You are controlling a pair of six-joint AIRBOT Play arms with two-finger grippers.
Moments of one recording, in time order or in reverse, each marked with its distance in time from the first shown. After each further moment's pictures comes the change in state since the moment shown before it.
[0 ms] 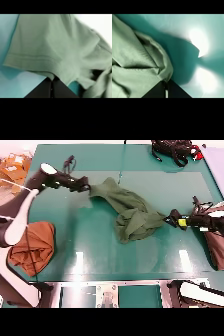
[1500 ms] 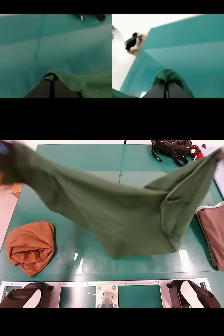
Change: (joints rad) left arm 0.101 1.041 -0.316 0.229 -0.081 -0.002; right arm -0.057 0.449 0.455 0.236 0.322 0.050
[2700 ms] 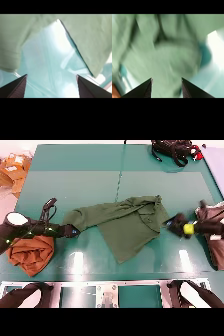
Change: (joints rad) left arm 0.000 -0.239 -0.736 -0.250 0.060 0.240; right arm 0.087 -0.108 -0.618 -0.303 -0.078 0.242
